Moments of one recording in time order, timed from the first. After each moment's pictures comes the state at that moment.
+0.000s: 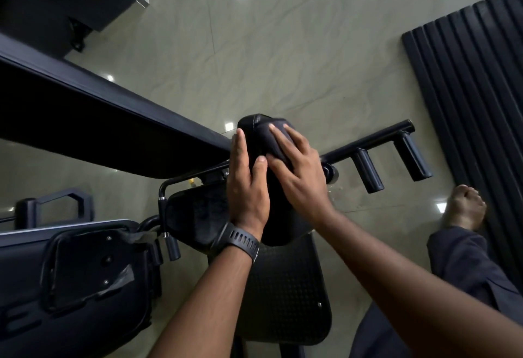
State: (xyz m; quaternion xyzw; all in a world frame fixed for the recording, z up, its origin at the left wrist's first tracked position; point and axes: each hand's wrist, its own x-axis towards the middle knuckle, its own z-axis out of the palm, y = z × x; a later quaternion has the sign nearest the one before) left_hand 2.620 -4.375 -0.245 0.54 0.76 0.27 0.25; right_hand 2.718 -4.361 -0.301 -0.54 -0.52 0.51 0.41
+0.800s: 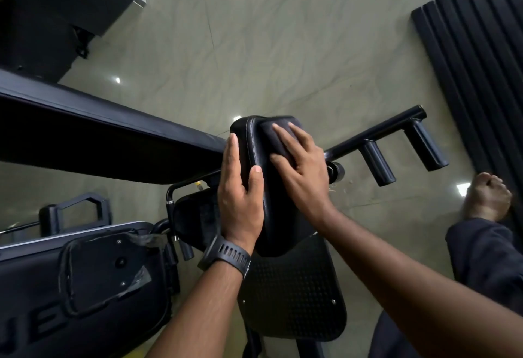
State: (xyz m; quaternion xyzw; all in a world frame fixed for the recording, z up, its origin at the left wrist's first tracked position) left_hand 2.611 -4.367 -0.243 0.59 0.74 0.23 0.21; right_hand 2.715 -4.340 -0.324 -0.58 -0.47 0.52 0.42
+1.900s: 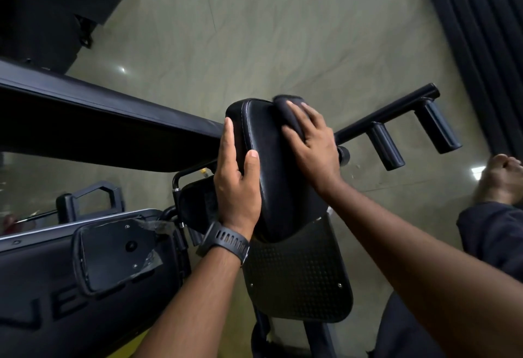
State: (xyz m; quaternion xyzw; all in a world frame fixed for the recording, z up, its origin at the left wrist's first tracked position) left_hand 2.613 -4.369 -0.244 0.57 0.76 0.23 0.21; right_hand 2.718 -4.328 -0.363 -0.60 -0.46 0.53 0.38
